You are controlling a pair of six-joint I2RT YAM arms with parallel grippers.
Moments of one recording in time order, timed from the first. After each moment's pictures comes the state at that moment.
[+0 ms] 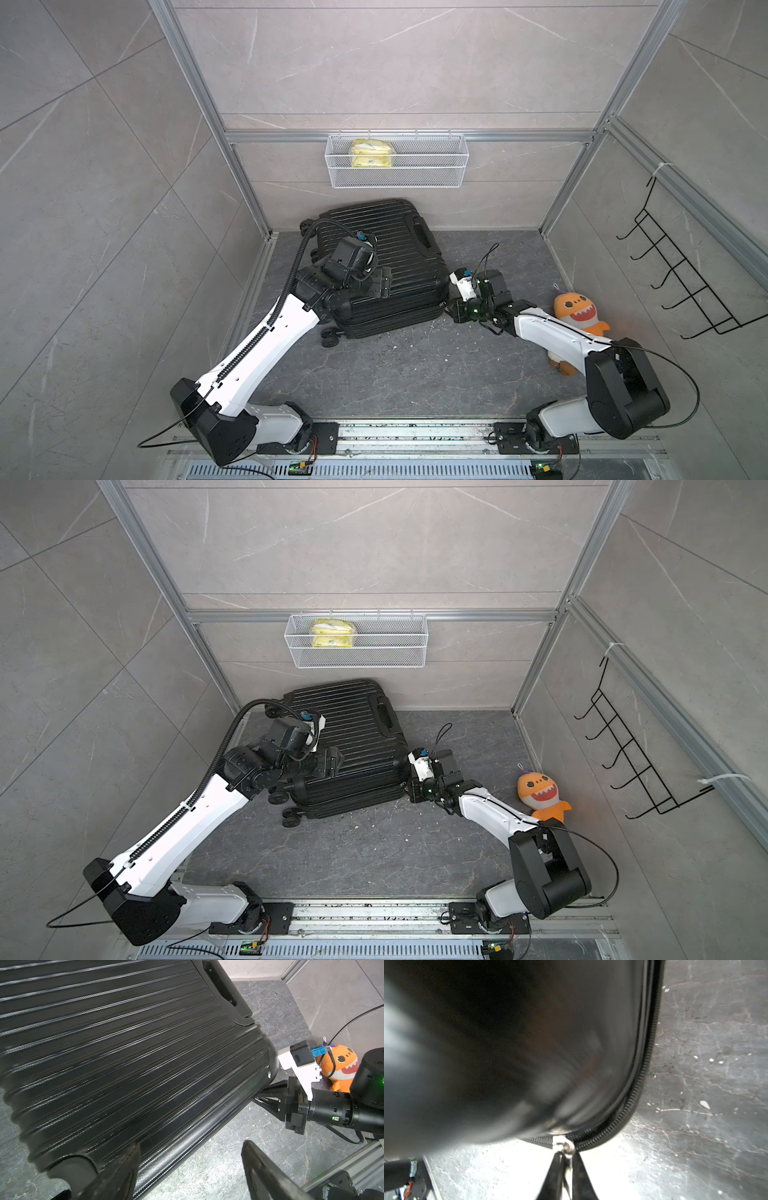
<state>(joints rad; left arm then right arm) -0.67 1.33 1.47 -0.90 -0.08 -0.39 0.38 1.46 0.82 -0.16 -0.43 0.19</state>
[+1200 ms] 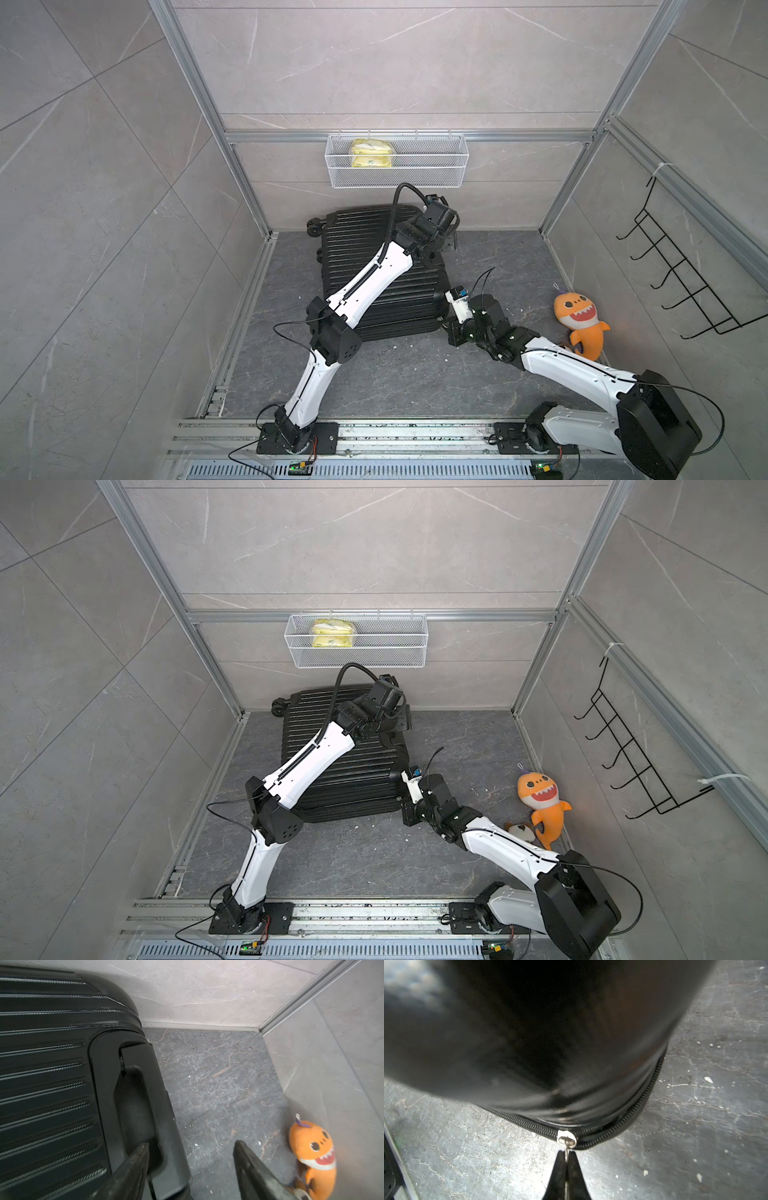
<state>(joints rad) -0.80 2.26 2.51 -0.94 -0.23 -0.61 0.60 1.23 0.61 -0.08 -0.15 0.25</state>
